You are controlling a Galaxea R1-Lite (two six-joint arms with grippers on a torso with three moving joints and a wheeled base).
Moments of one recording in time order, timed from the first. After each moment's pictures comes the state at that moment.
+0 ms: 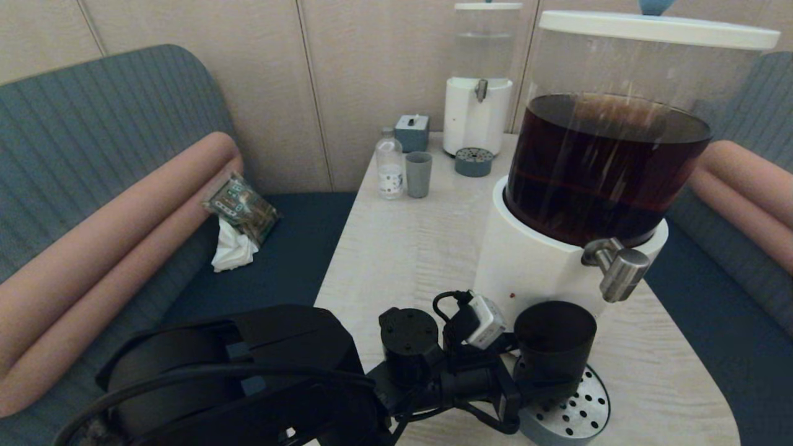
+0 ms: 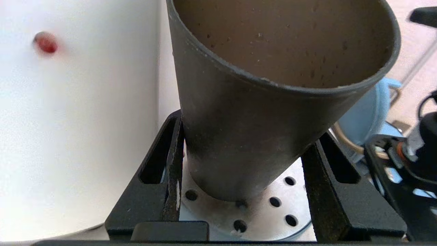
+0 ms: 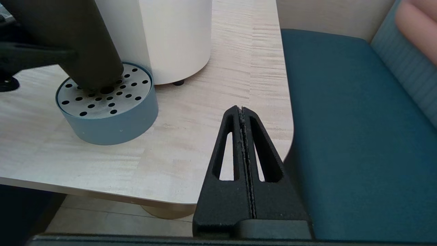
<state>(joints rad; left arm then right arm) -0.85 2.40 -0.97 -1.52 -0.55 -0.08 -0.01 0.00 0.00 -0.03 0.01 -0.01</state>
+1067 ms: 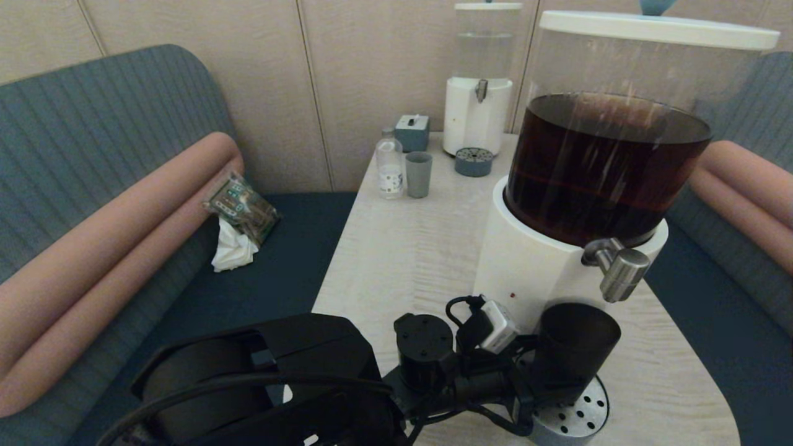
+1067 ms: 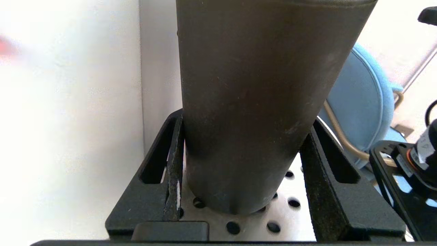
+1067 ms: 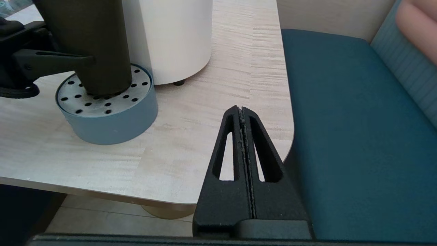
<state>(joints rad) -0.88 2.46 -1.04 -1.52 -0.52 -0.08 -0.01 0.00 0.00 -0.03 0.01 -0.01</state>
